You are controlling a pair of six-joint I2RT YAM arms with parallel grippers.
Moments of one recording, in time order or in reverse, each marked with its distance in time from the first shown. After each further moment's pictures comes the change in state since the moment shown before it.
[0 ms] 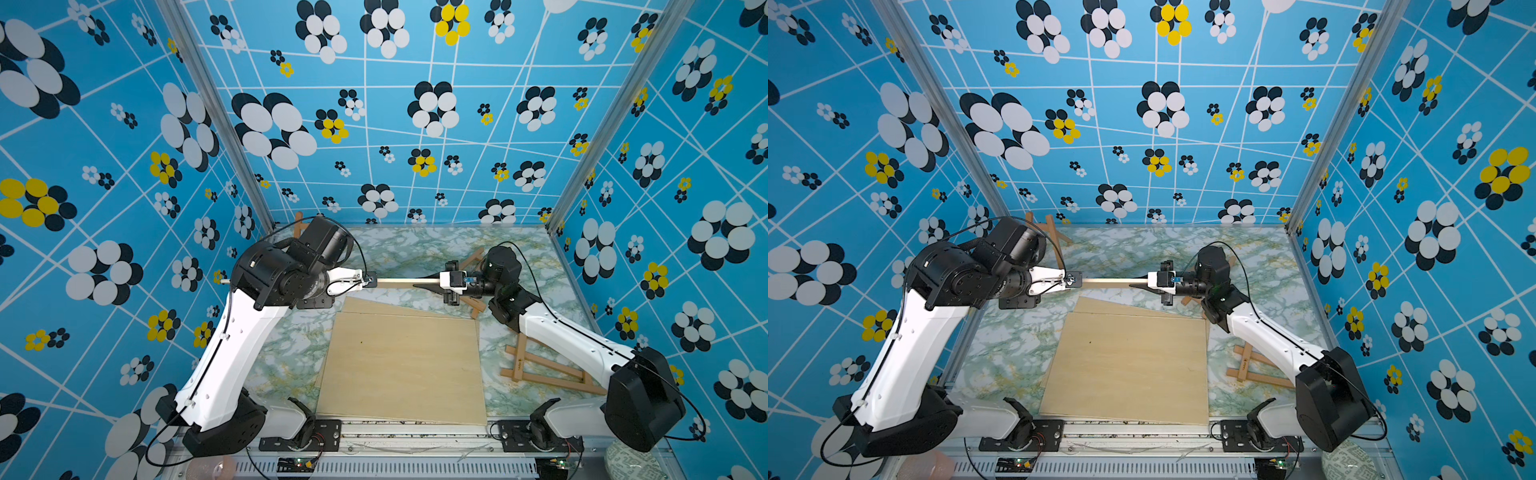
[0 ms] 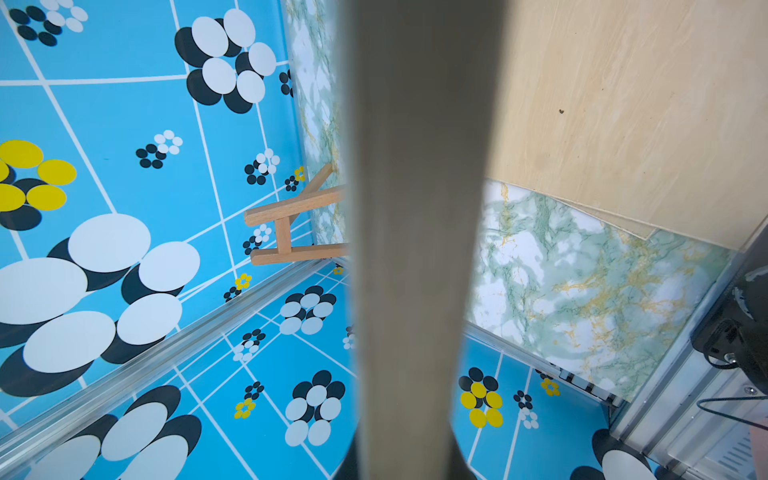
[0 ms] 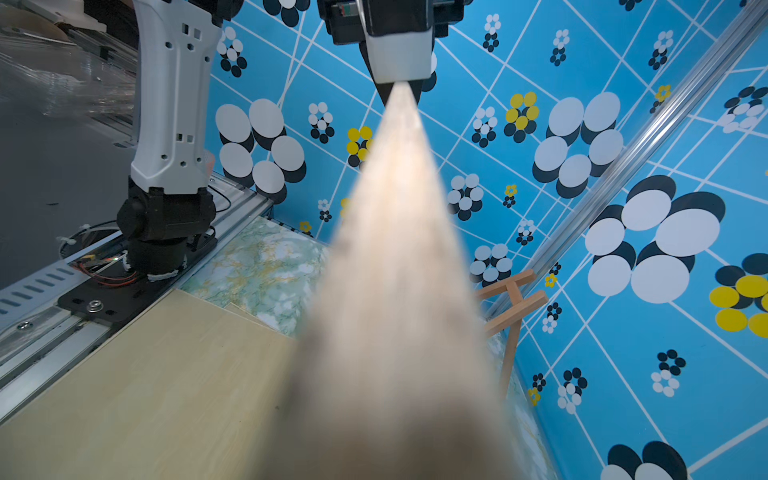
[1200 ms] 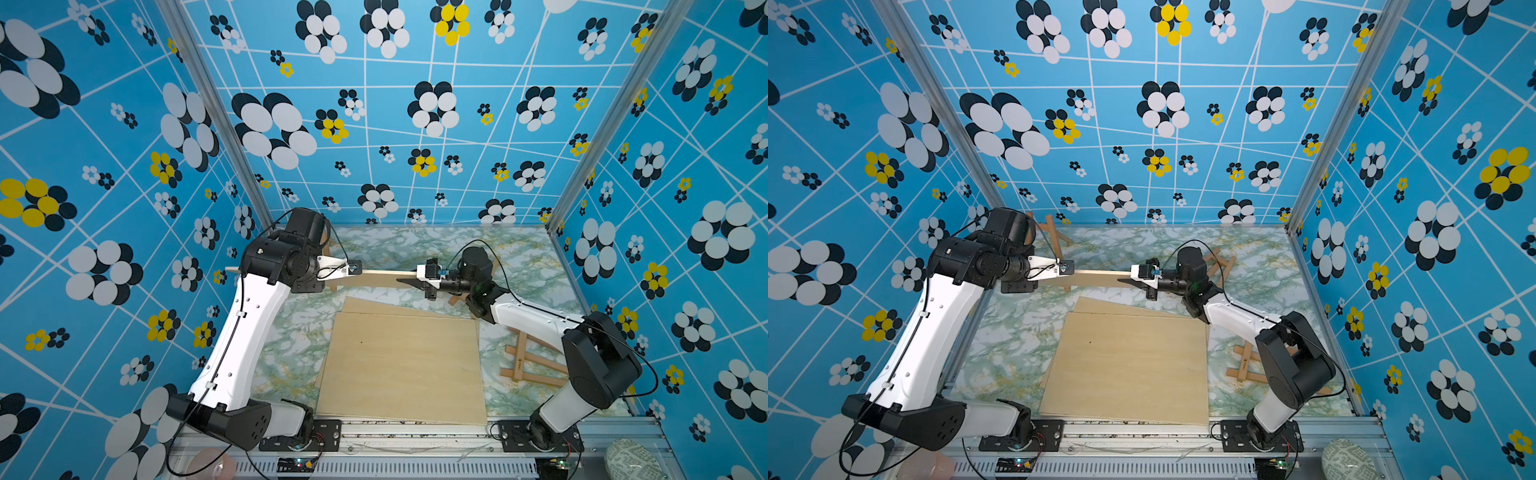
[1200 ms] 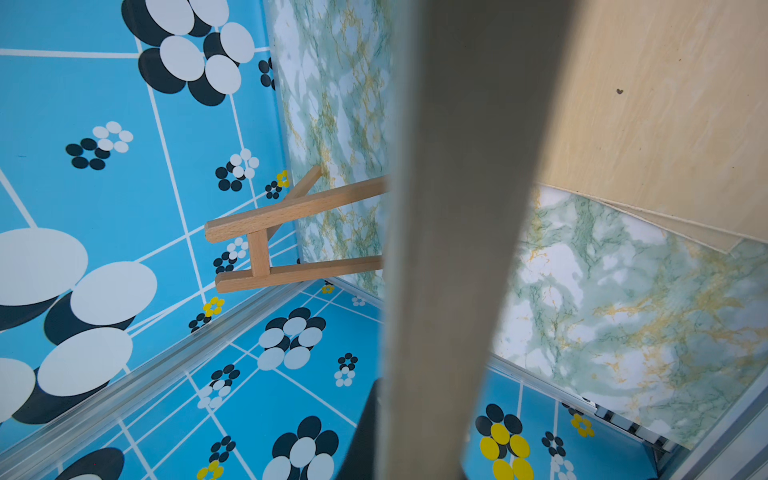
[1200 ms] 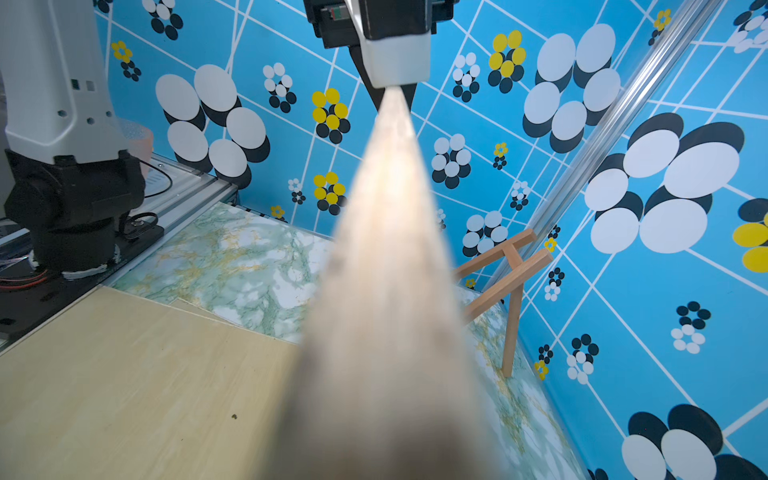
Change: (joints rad) left arm 0.325 0.026 -0.235 0.298 0.180 0.266; right arm 0.033 0.257 0.069 0.164 0.106 0.060
